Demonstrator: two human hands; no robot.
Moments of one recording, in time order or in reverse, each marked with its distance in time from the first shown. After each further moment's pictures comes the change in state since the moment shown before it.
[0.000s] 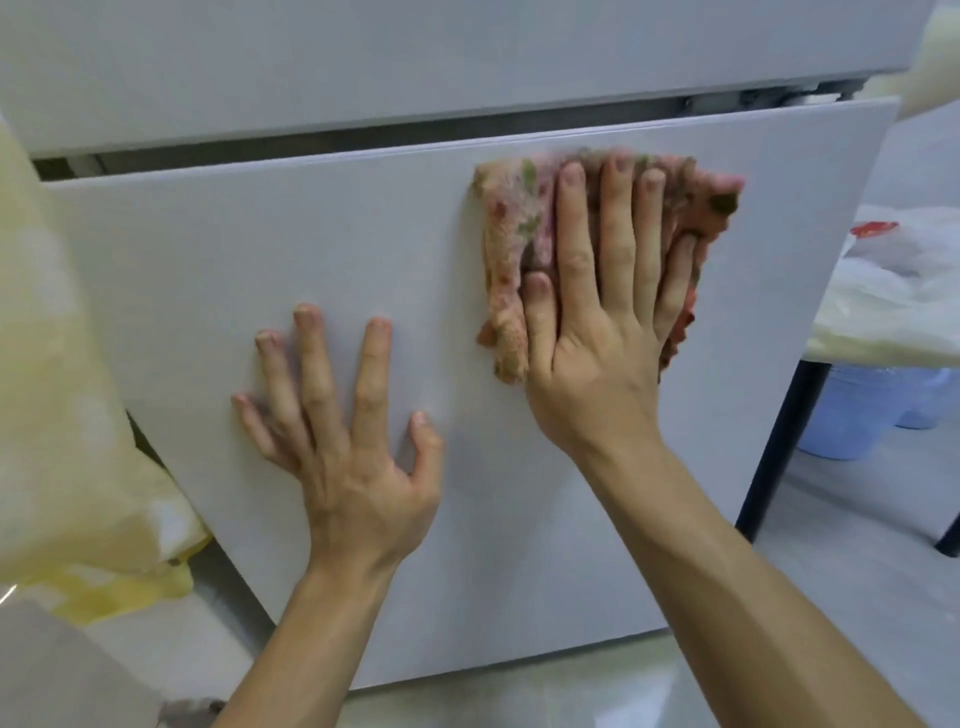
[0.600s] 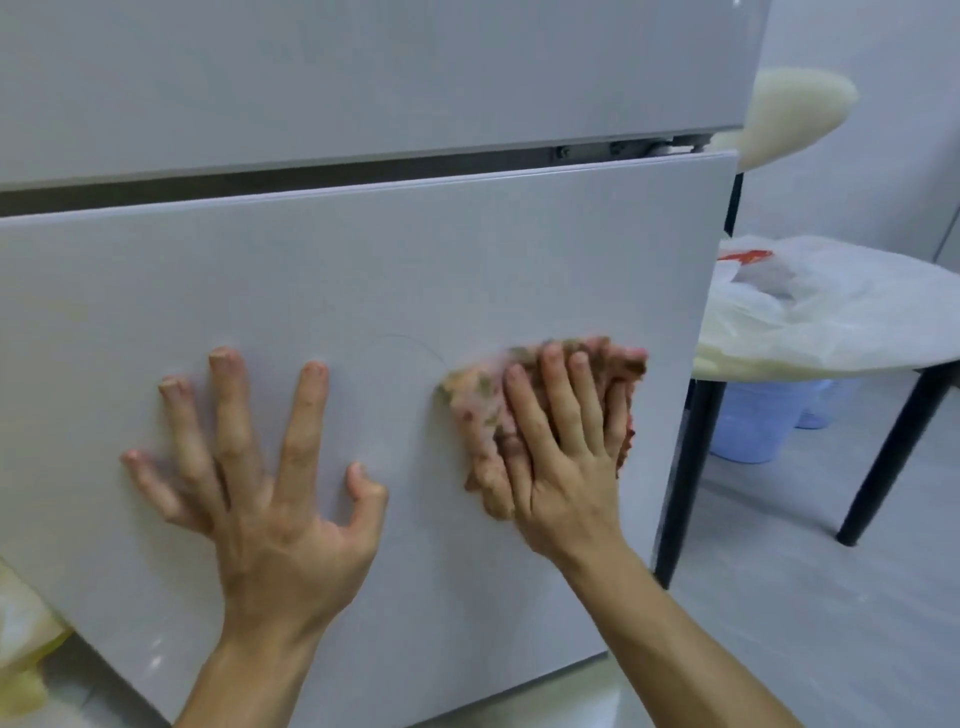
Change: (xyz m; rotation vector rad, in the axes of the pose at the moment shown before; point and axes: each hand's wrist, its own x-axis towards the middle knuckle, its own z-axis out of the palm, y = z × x) left_hand -0.001 0.013 0.014 0.036 0.021 0.104; right_hand -0.079 0.083 -0.010 -0.044 -0.114 -0.165
